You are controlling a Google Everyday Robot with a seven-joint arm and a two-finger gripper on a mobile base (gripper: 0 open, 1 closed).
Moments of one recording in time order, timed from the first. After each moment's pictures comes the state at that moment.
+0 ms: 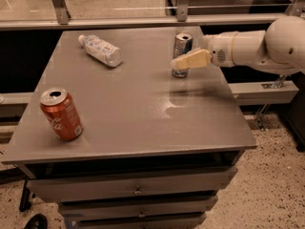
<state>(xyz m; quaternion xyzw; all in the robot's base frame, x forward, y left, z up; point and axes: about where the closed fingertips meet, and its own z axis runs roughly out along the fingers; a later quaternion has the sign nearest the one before) 0.685 -0.118 0.900 -0.36 0.74 0.24 0.51</state>
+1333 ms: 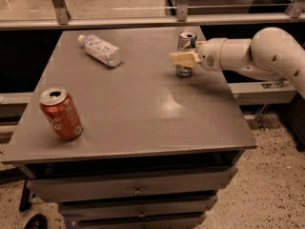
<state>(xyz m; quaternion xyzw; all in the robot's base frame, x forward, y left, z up) 0.705 -0.092 0.878 -0.35 0.73 0.27 0.53</state>
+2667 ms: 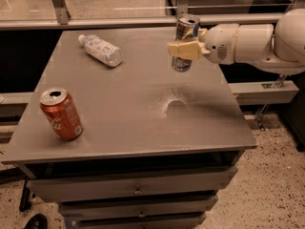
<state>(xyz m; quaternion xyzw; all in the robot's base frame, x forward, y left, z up) 0.623 -0.070 0.956 -0.40 0.67 0.33 0.53</state>
